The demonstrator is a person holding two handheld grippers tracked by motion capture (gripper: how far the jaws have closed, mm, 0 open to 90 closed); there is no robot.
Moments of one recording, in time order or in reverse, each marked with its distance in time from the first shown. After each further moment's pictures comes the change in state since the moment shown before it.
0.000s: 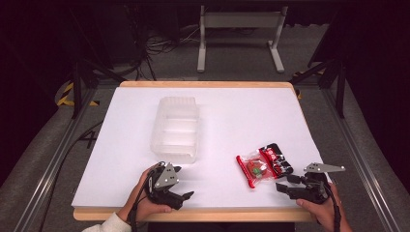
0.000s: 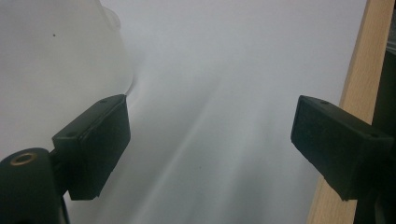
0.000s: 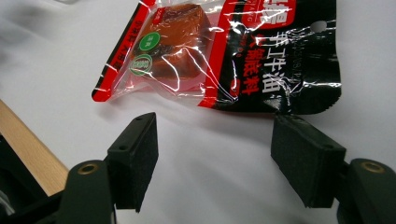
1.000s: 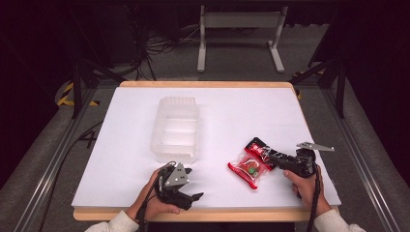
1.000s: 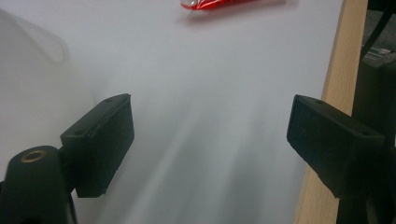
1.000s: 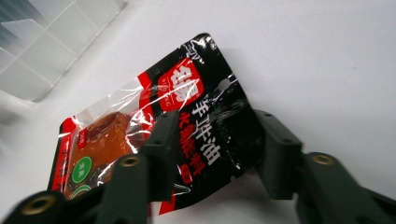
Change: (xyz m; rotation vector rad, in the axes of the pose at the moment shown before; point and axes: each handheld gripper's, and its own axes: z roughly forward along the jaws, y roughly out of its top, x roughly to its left) left arm -0.011 0.020 0.019 -0.001 -0.068 0.019; right arm -0.025 0.044 0.042 -0.160 -0.041 0.128
